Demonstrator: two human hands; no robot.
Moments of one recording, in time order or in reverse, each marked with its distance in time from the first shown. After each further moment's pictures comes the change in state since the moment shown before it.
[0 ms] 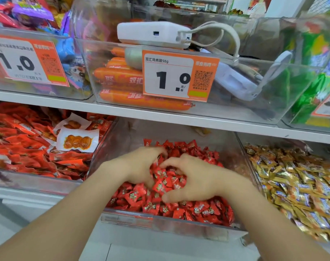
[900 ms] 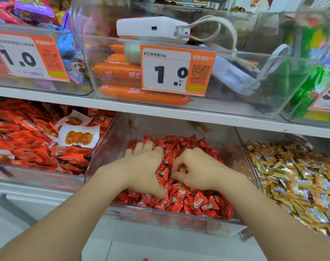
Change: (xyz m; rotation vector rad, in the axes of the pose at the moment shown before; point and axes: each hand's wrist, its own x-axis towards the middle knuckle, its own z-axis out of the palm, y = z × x) left_hand -0.029 0.033 0.003 0.145 0.006 -0.108; right_hand 0.012 0.012 0.009 -0.066 0.217 -0.015
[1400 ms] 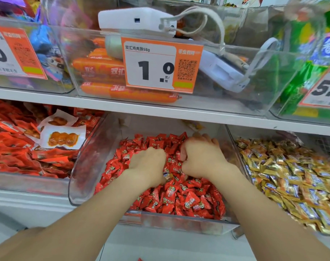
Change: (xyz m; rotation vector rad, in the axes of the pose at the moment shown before) left_hand 0.054 0.028 0.035 0.021 0.192 -0.140; right_hand 0.007 0.013 -0.010 -0.262 0.155 0.316
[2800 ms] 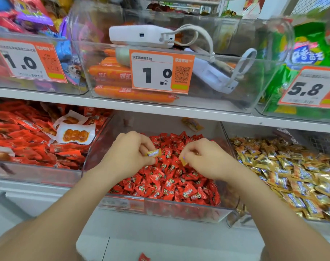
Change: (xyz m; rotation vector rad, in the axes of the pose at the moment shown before) left_hand -0.058 -0.040 -0.047 -0.548 0.252 -0.014; right_hand -0.044 0.020 -0.021 0.602 -0.053 -0.136
